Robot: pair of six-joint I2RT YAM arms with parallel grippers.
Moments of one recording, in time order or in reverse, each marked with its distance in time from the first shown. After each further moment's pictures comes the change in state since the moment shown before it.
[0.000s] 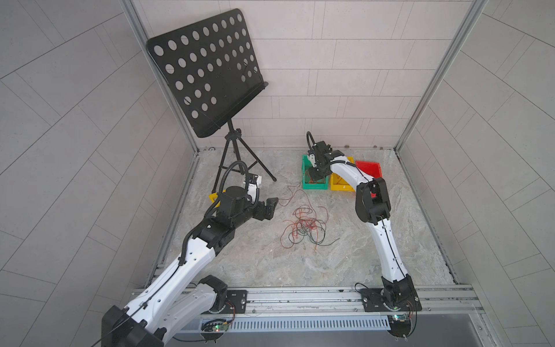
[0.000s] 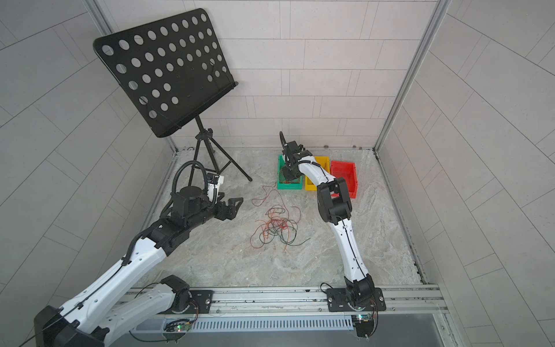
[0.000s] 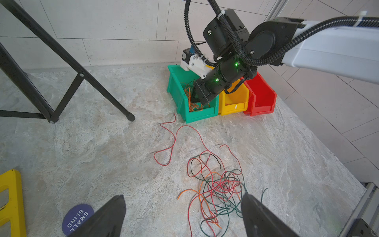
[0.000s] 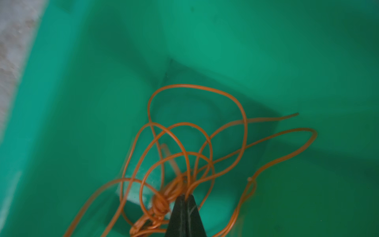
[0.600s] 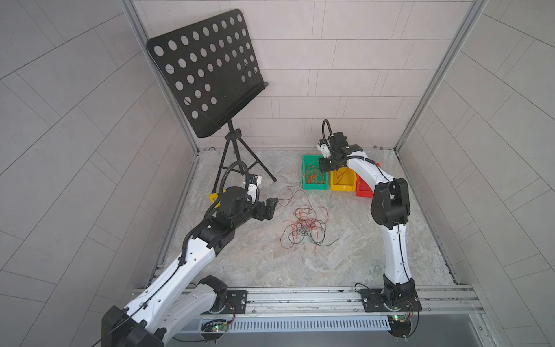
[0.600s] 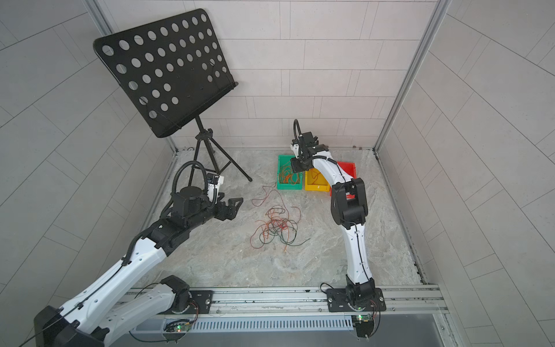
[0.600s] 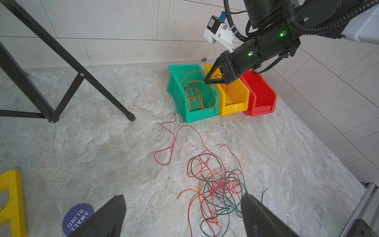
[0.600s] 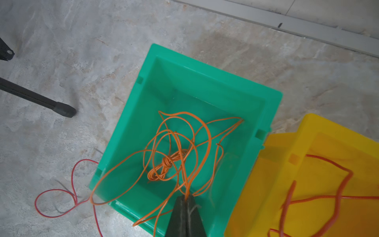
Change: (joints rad) left arm 0.000 0.000 0.000 0.000 -0.002 -0.001; right arm -0.078 -0.225 -0.165 0.082 -0.185 0.000
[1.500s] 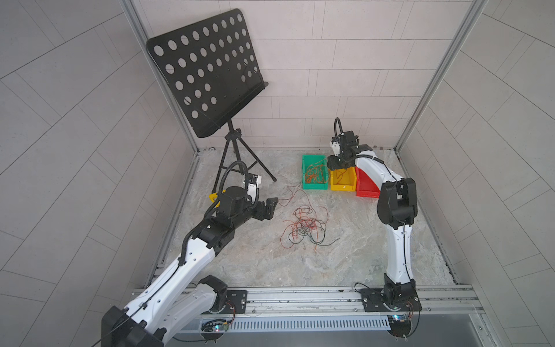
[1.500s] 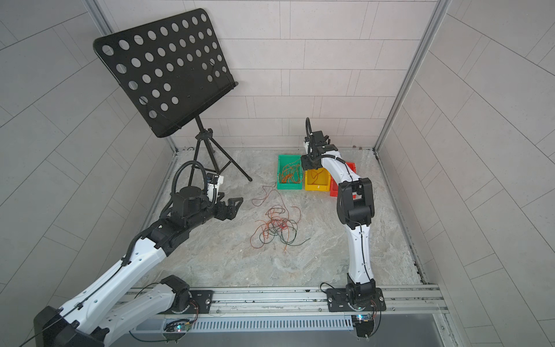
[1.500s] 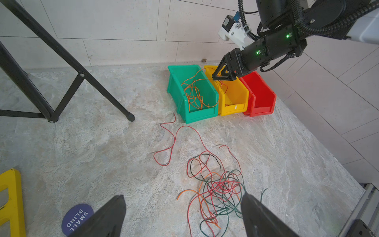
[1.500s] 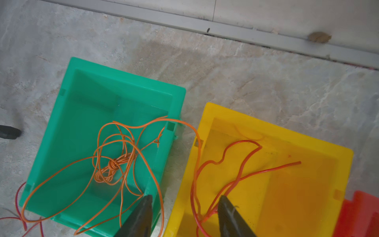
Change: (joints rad) left arm 0.000 0.000 0.000 0.001 0.001 -0.005; right arm -0.082 -0.023 -0.048 0.044 0.092 0.021
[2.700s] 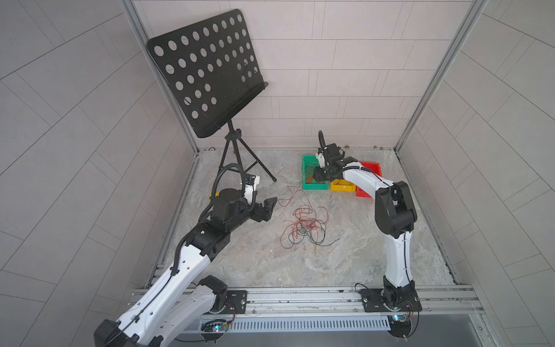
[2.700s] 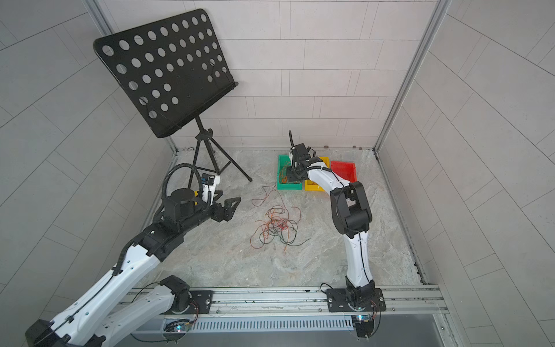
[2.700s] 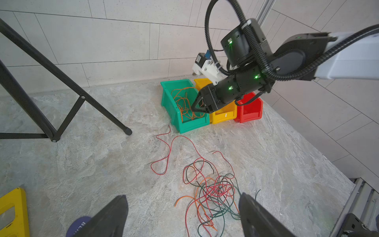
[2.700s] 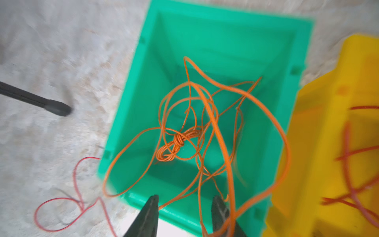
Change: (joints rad) left arm 0.000 -0.075 0.005 0.000 0.026 0.045; right arm 0.165 -0.164 -0.286 0.164 0.034 0.169
